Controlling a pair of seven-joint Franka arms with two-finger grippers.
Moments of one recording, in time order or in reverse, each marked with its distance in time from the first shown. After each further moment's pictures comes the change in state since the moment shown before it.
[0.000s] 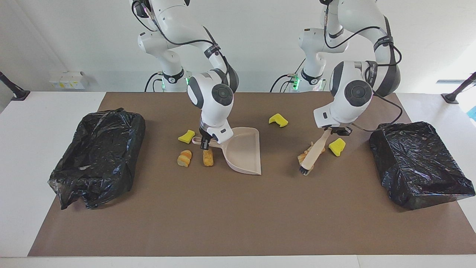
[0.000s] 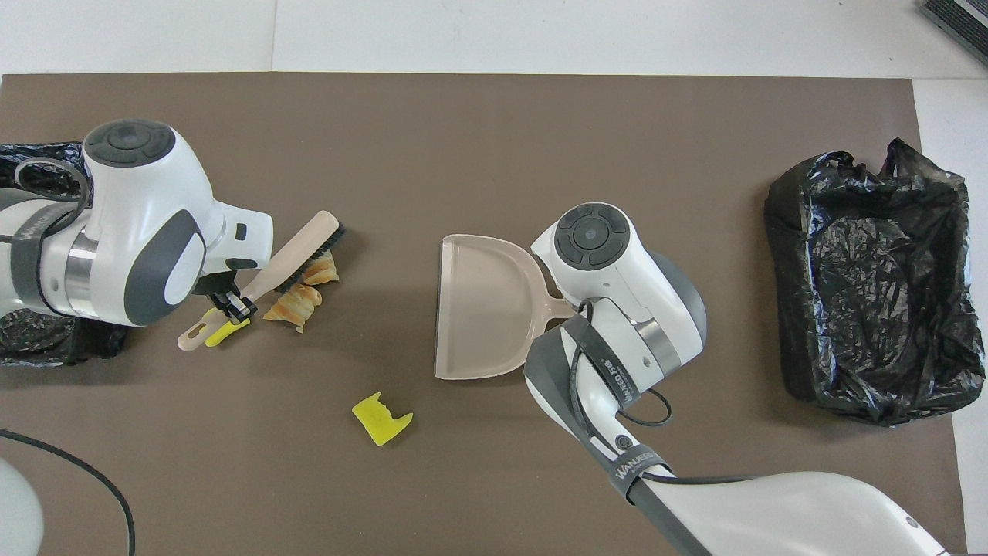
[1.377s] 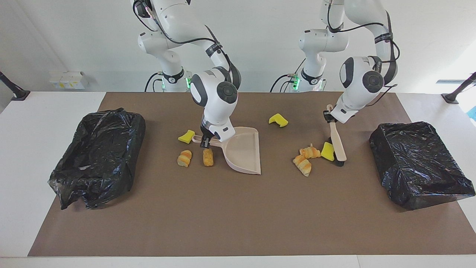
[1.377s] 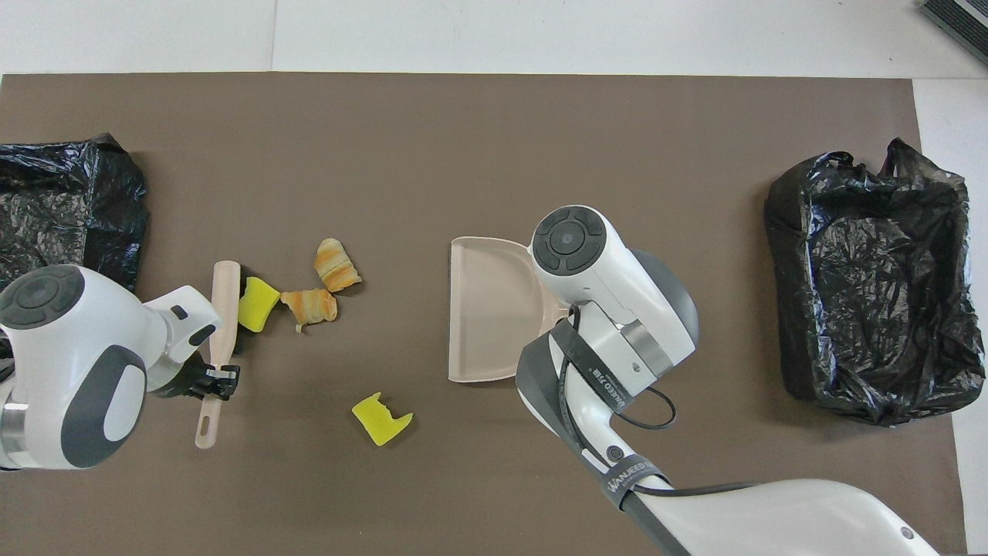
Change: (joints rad) left arm 0.120 -0.221 -0.003 -0.535 -0.107 0.372 -0.487; right arm 0.012 0.000 0.000 0.007 -0.010 -0.014 0.030
